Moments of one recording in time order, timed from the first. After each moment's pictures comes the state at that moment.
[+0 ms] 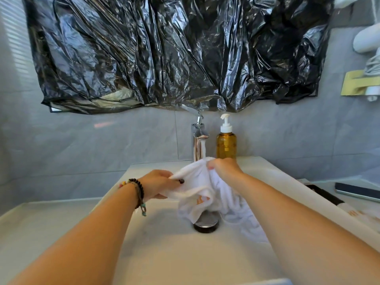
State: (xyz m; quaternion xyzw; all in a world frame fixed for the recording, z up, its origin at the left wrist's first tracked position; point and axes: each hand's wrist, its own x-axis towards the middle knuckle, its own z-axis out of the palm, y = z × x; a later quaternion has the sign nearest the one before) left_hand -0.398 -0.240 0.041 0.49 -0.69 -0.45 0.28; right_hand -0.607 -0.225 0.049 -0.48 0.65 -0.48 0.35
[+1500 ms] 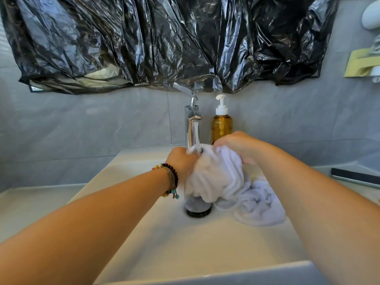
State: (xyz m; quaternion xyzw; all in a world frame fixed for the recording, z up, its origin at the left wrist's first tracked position) left_hand -0.483 -0.238 0.033 0.51 -0.65 -0.40 0.41; right_hand -0.652 -0.230 0.068 -0.50 0.65 -0.43 0.37
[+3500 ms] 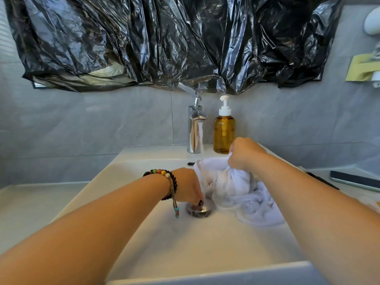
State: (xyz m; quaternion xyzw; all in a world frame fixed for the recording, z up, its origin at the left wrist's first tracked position) left_hand -0.463 -0.217 0.025 0.48 -0.87 -0.11 -0.04; right_hand -0.654 -0.221 0.052 -0.61 0.77 -0.18 0.03
